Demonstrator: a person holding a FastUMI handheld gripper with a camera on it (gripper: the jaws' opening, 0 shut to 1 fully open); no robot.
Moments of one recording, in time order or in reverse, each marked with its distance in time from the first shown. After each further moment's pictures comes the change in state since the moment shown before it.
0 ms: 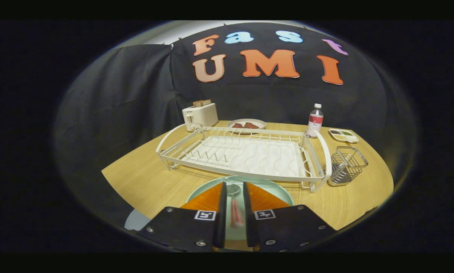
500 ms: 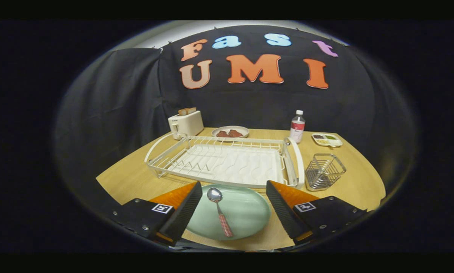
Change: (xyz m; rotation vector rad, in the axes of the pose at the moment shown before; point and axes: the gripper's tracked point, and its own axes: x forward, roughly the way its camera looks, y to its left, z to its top) arm -0.030 -0.050 0.047 0.027 -0.070 -0.117
